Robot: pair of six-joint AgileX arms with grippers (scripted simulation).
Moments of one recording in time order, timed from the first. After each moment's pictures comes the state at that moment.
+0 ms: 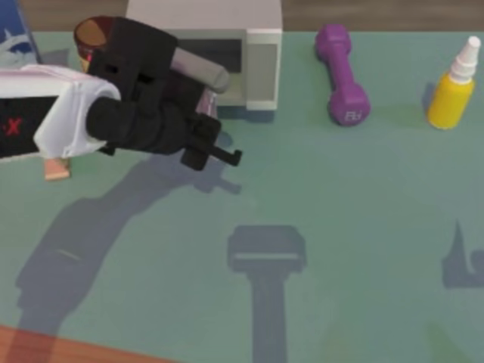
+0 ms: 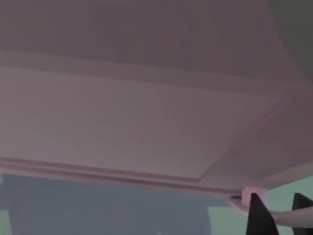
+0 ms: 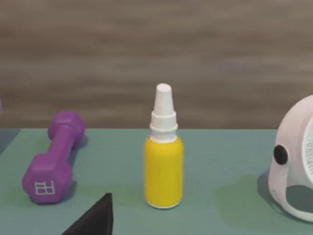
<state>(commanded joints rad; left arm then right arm) -0.45 1.79 1.11 -0.18 0.12 0.10 0.00 0.00 0.00 0.00 0.00 0.00</state>
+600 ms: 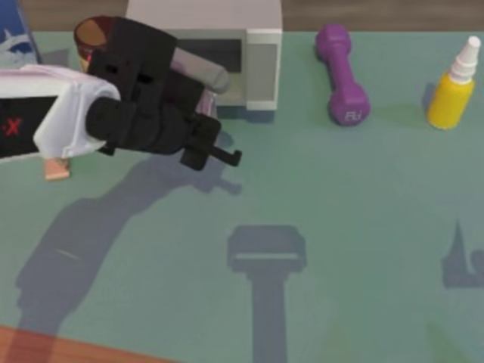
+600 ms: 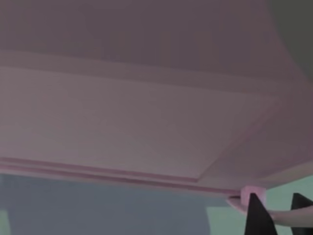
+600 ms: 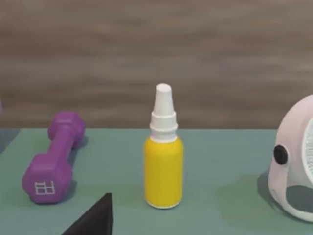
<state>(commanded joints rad) -0.46 1.79 1.11 -0.18 0.13 0.10 0.00 0.00 0.00 0.00 0.00 0.00</state>
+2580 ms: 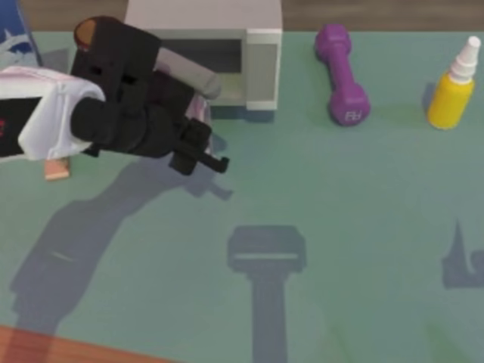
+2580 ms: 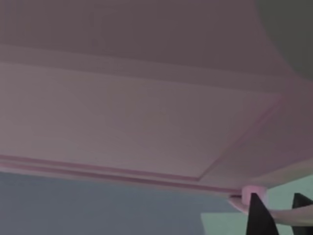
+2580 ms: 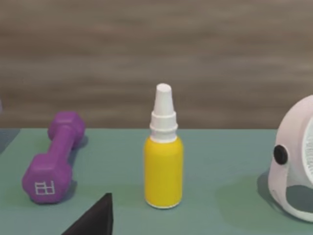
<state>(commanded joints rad) -0.43 1.77 1.08 -0.19 0.20 0.18 0.00 0.00 0.00 0.00 0.00 0.00</state>
